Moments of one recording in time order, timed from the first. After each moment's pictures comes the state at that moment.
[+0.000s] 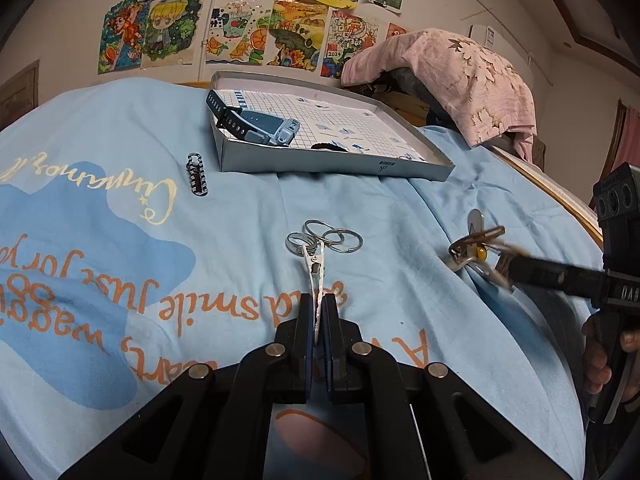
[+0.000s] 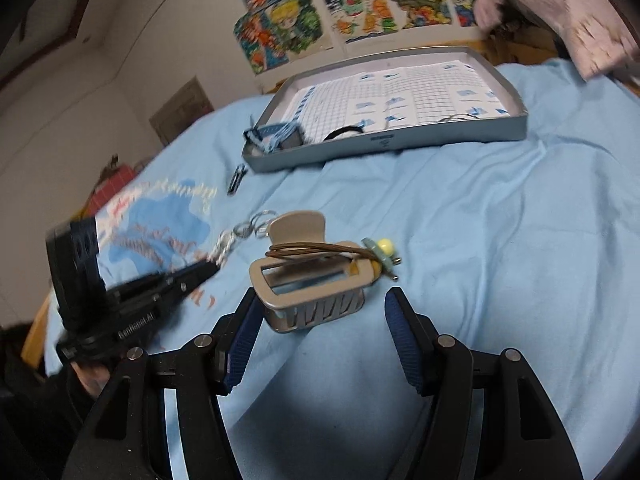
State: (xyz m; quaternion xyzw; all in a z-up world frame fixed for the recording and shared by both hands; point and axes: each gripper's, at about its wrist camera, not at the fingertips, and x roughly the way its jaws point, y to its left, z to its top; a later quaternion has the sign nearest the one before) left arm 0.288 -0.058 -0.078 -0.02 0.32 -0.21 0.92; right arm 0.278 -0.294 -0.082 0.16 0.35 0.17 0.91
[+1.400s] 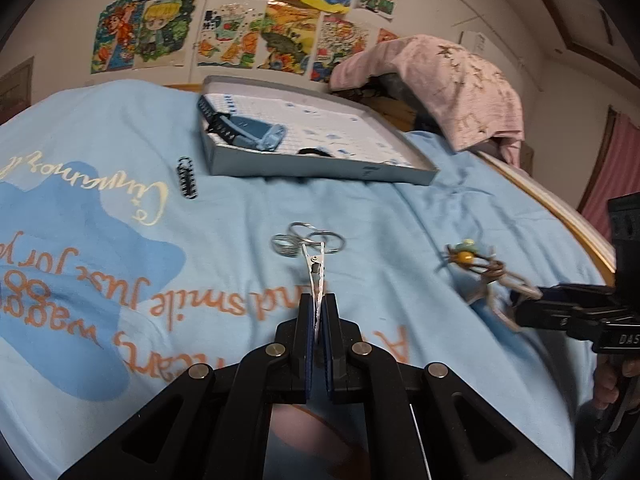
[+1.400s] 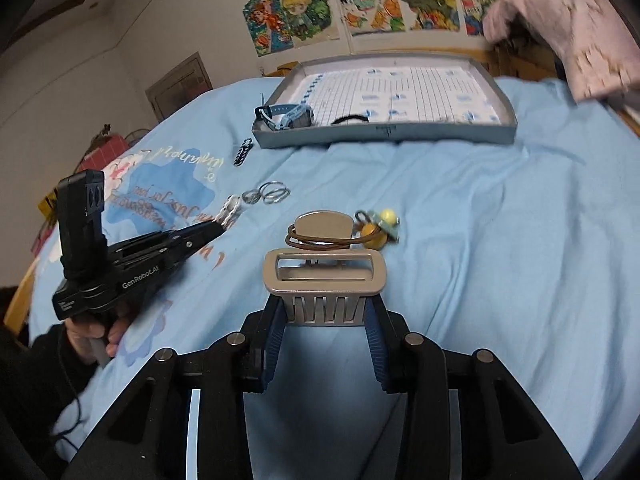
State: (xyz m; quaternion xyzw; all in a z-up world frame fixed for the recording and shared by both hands) left arm 0.276 -0.056 -0.072 -0.03 0.31 -0.24 0.92; right arm 0.243 -0.286 -0.069 0.10 0.38 0.16 0.91
